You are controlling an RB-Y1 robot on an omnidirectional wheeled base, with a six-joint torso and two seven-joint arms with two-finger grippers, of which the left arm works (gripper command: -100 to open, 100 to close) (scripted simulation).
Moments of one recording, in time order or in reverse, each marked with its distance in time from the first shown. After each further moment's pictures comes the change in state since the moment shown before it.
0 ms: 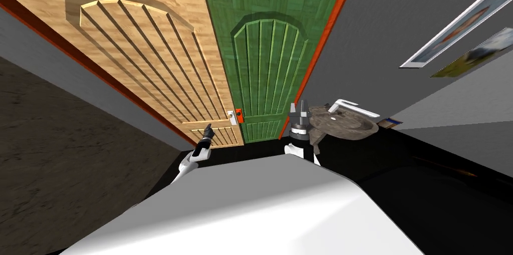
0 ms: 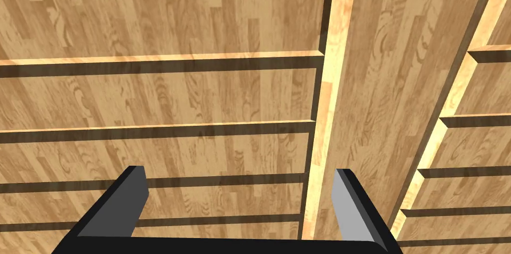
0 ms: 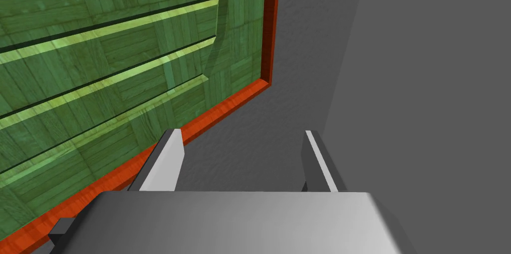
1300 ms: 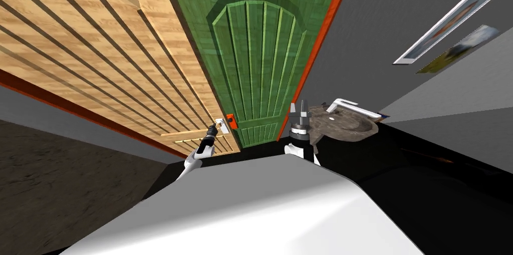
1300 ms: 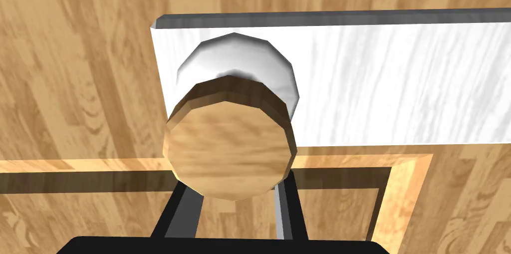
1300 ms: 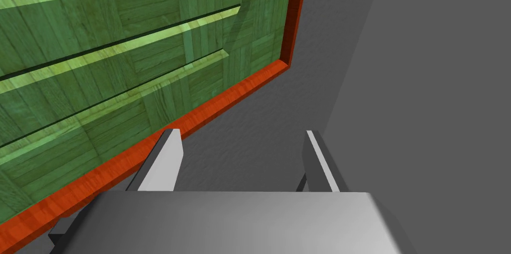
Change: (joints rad) arm -0.017 -0.031 -0.028 -0.041 -0.006 0.003 -0.002
